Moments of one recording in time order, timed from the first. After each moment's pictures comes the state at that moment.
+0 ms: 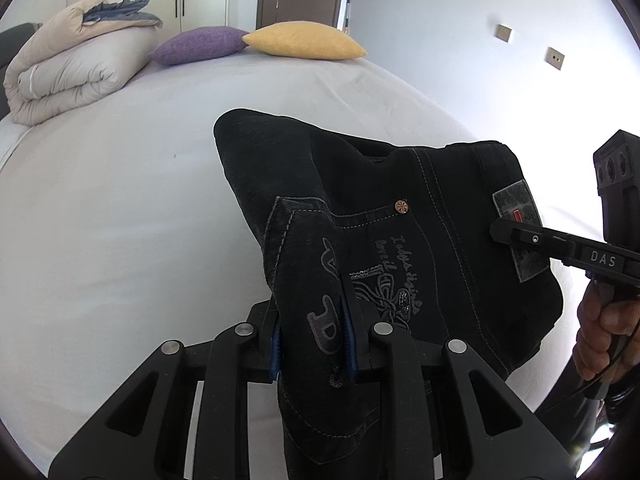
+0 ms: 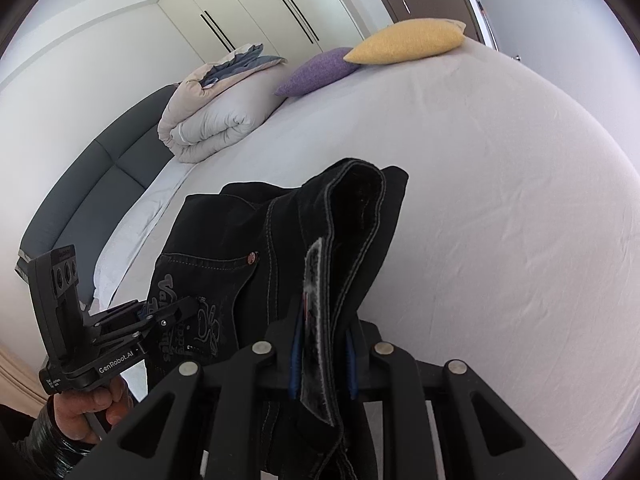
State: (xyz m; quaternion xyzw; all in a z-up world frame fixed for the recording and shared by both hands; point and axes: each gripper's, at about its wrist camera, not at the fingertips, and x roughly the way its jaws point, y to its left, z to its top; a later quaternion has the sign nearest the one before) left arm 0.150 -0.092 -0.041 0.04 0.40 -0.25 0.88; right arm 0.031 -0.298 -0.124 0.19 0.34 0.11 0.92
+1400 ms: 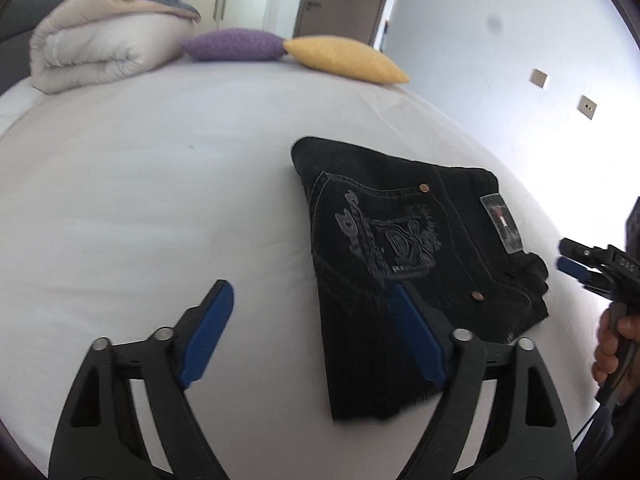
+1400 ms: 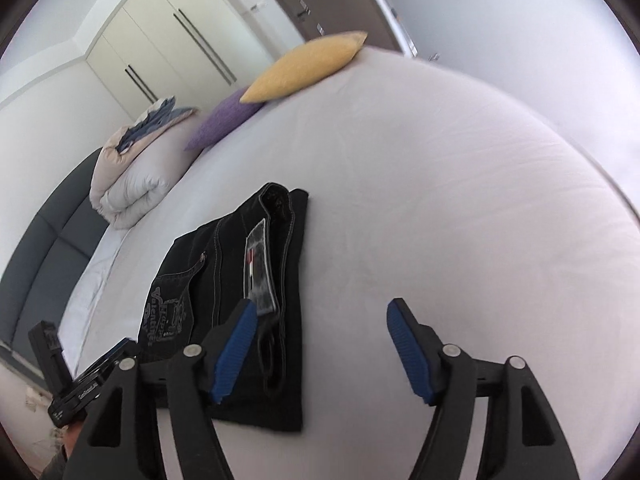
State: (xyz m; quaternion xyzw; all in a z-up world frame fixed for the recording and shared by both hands) left arm 0.187 -0.072 -0.107 -0.03 0.35 -0.20 0.91; right arm 0.031 -0.401 -0.163 0.24 0.28 -0.06 0.93
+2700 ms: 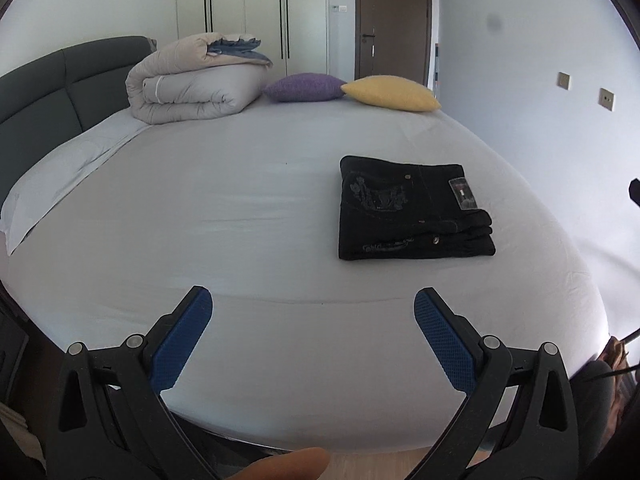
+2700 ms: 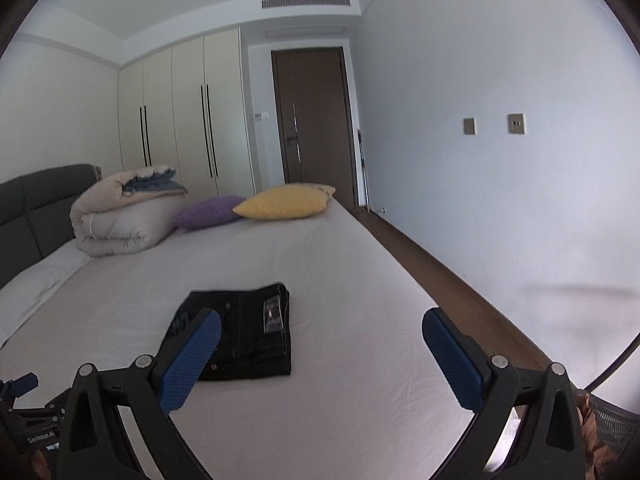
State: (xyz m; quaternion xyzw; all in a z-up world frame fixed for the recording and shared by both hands) left arm -0.081 -0.060 -0.009 0.01 0.32 -0.06 0.94; right arm -0.163 -0.288 -0.060 0.08 0.15 -0.18 0.97
